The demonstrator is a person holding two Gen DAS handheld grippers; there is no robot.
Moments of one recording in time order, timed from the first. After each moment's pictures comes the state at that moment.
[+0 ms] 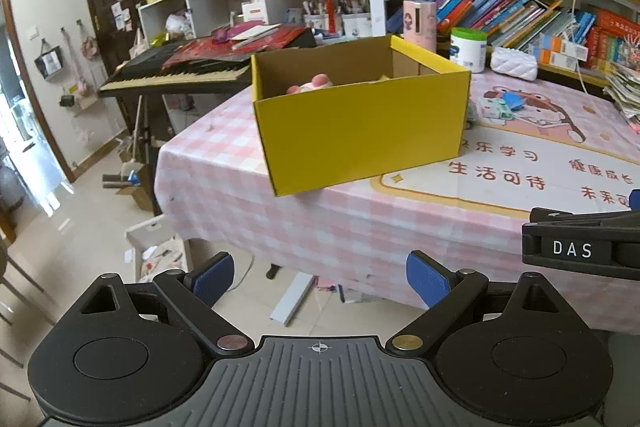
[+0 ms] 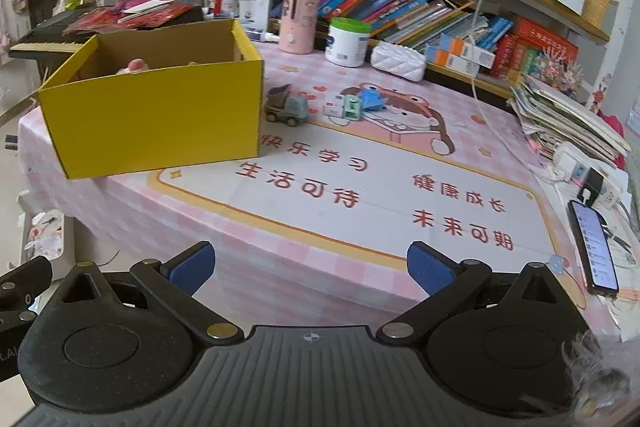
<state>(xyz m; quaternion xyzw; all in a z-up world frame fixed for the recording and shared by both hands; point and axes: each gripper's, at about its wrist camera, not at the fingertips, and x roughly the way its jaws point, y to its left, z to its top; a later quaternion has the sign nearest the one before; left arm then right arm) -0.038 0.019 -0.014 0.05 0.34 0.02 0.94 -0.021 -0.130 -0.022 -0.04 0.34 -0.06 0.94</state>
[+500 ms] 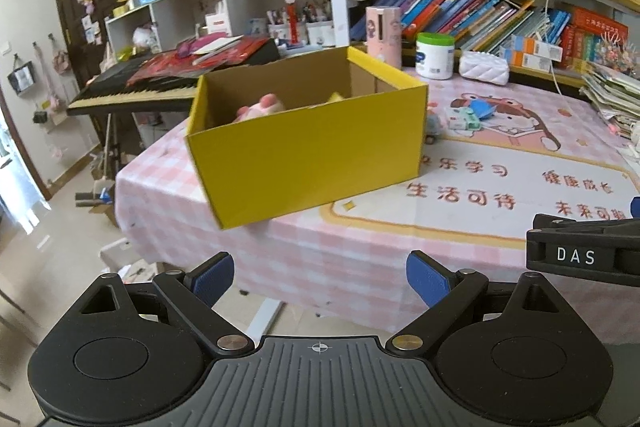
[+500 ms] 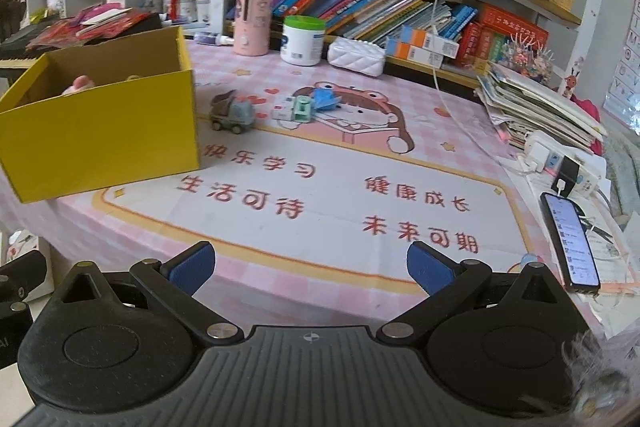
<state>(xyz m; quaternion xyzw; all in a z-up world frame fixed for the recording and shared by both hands) -0.005 -0.019 -0.010 0.05 0.33 -0.02 0.94 -0.002 -0.173 -0.019 -0.03 0.34 -0.11 0.93</state>
